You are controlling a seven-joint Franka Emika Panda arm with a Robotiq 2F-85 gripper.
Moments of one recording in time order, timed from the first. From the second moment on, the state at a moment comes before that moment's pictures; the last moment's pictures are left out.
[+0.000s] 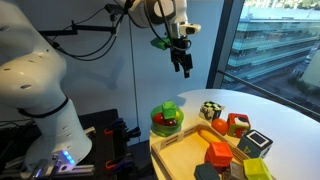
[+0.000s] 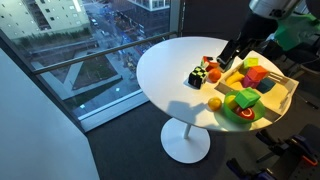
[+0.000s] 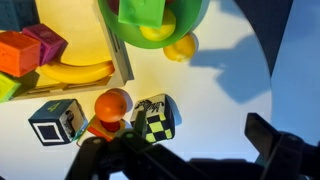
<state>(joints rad) -0.04 -0.24 0.13 -2.44 -0.09 2.37 0.20</state>
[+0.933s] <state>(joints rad) -0.03 -0.16 0.08 -2.38 -0.20 2.38 0.18</state>
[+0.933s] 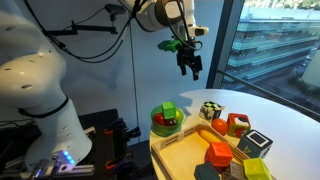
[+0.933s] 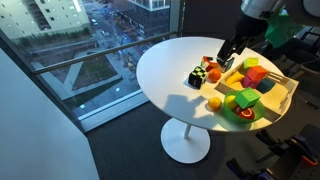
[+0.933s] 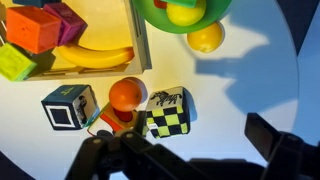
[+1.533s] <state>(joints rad) -0.03 -0.13 0.07 -2.38 -0.20 2.38 0.18</state>
